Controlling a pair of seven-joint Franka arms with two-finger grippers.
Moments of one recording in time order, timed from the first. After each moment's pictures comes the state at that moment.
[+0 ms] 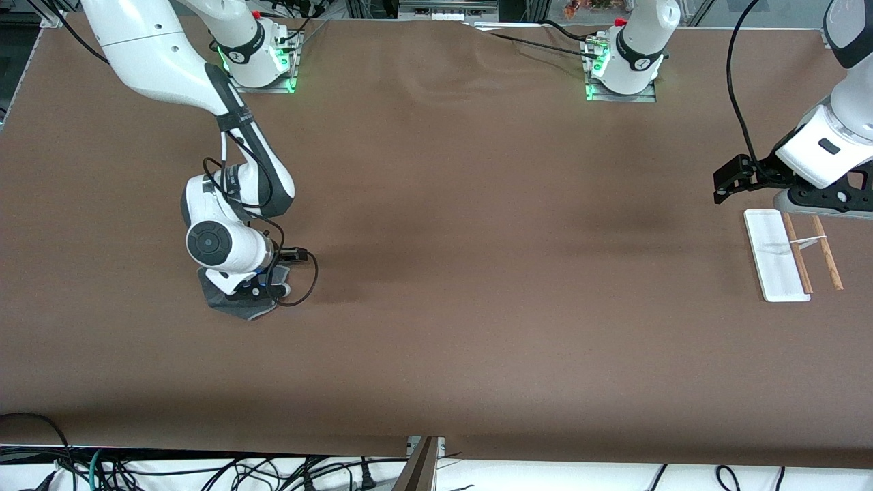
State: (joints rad) left arm 0.02 0.02 -0.07 -1.69 0.03 1.75 0.03; right arm 0.23 0.61 0.03 -1.78 -0.03 2.20 0.19
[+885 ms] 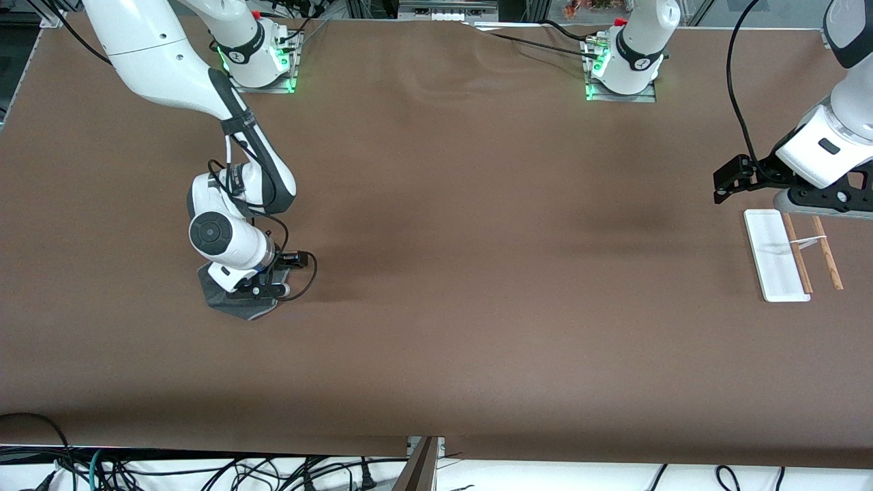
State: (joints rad) left arm 0.02 0.02 -0.07 -1.69 0.03 1.75 0.03; right arm 0.23 0.62 0.03 -1.85 -0.03 2.35 0.19
